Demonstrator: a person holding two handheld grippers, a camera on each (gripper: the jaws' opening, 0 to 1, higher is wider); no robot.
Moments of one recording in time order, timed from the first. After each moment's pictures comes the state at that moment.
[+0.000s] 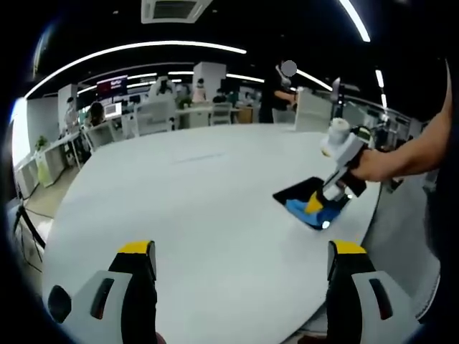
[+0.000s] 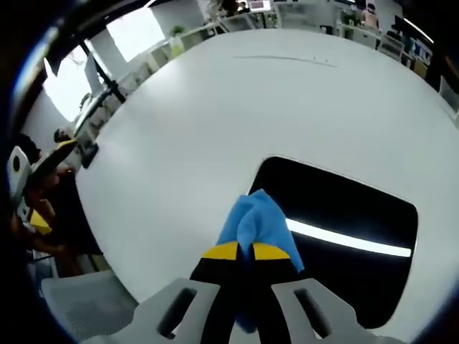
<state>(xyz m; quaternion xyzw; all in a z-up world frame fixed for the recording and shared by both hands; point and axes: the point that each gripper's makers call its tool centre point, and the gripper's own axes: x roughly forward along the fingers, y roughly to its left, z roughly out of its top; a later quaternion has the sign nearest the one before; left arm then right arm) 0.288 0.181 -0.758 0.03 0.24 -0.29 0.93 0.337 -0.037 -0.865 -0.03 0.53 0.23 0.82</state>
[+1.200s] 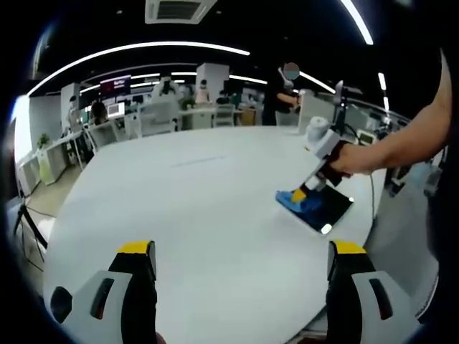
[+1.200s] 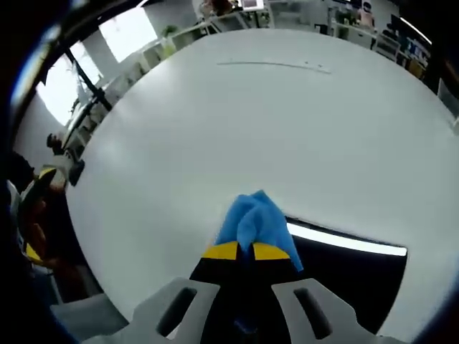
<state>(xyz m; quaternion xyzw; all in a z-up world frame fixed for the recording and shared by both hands) 0.294 0.188 -0.749 0.02 0.24 -0.29 0.93 0.398 -0.045 -0.871 -0.04 0.53 0.22 0.82</state>
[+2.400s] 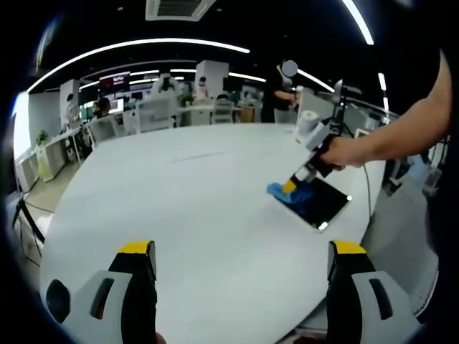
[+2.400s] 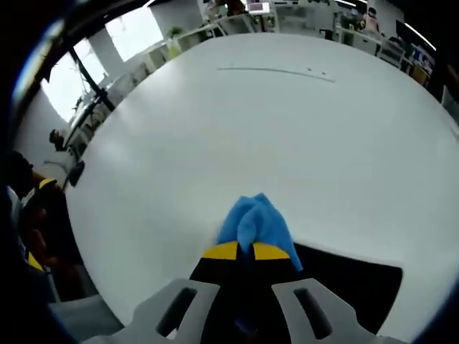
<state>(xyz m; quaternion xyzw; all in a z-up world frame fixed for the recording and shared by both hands) 0.285 0.186 -0.756 0.02 0.25 -0.29 0.93 0.405 -0.047 -0.860 -0.05 0.52 0.23 0.82</state>
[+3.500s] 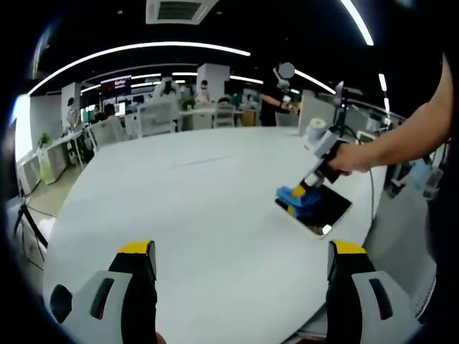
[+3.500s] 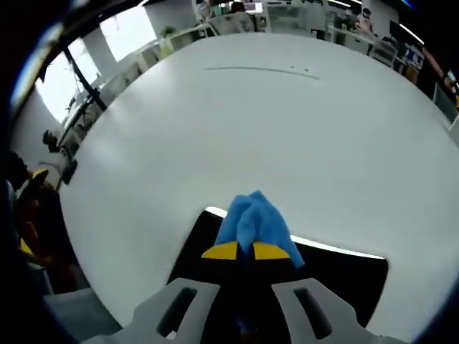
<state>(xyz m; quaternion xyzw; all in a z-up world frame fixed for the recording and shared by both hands) 0.287 0.182 -0.742 0.02 0.23 -0.28 0.93 0.410 -0.077 -0.873 -0.05 0.52 0.20 0.83</state>
